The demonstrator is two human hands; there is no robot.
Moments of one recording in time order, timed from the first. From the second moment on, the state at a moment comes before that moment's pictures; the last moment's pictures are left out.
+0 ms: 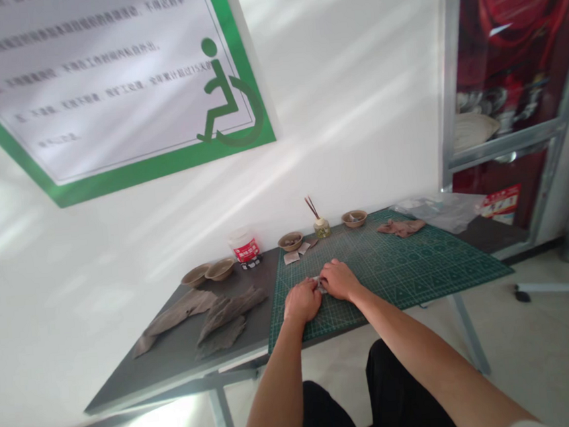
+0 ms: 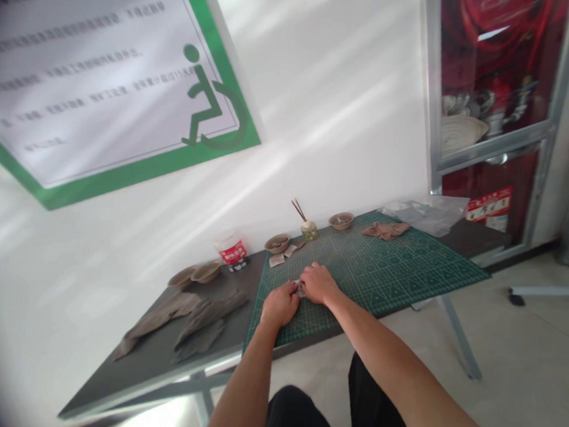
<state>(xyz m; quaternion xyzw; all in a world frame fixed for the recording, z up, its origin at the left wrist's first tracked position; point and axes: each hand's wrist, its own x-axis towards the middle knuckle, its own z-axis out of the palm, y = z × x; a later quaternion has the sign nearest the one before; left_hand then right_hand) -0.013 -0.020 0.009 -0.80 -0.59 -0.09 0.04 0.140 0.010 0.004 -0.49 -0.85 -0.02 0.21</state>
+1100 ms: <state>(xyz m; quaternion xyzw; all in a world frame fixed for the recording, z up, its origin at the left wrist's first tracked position) -0.009 -0.026 0.016 -0.79 -0.61 -0.08 0.03 0.140 0.003 0.007 -0.47 -0.85 -0.02 0.22</state>
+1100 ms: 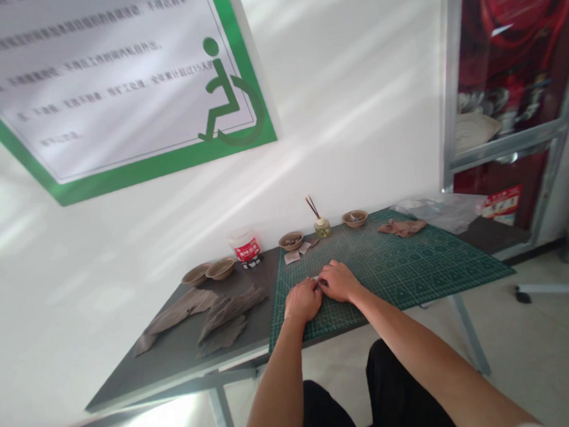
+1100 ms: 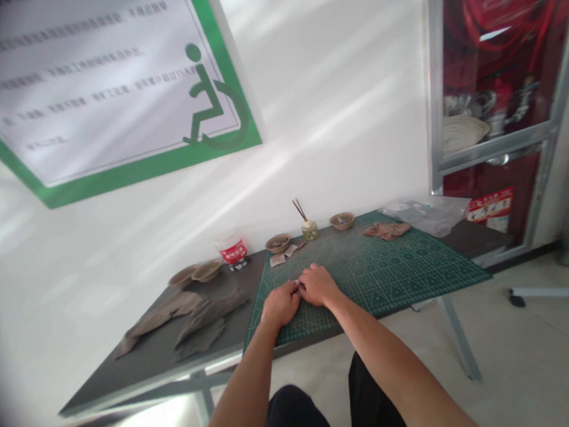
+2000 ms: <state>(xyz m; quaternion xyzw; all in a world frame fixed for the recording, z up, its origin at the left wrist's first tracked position) -0.010 -0.024 0.015 -0.79 -0.61 -0.08 0.02 0.141 0.005 0.007 -0.47 -0.86 -0.03 0.20</state>
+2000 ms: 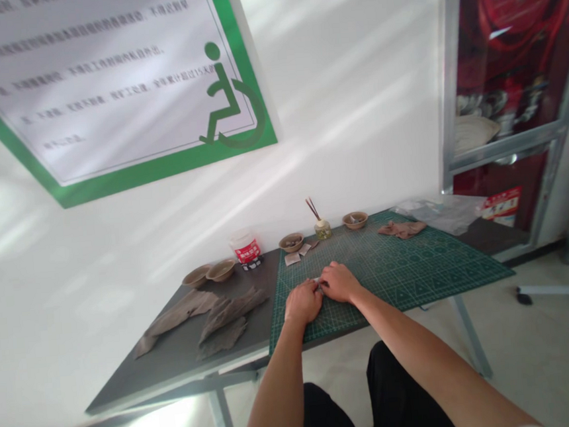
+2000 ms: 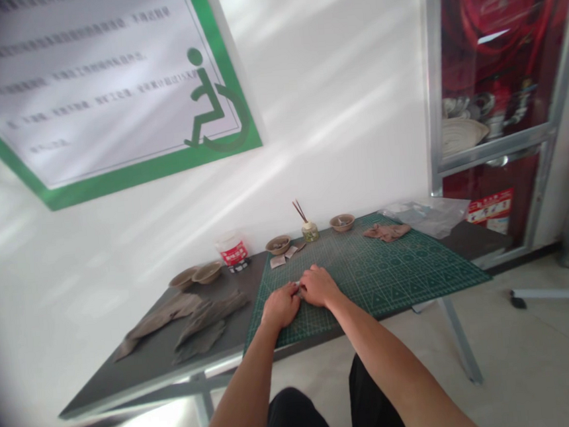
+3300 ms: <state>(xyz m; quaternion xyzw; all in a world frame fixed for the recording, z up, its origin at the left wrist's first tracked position) -0.013 -0.020 0.011 -0.79 -0.60 -0.08 0.04 0.141 0.011 0.004 -0.48 -0.85 -0.03 0.21</state>
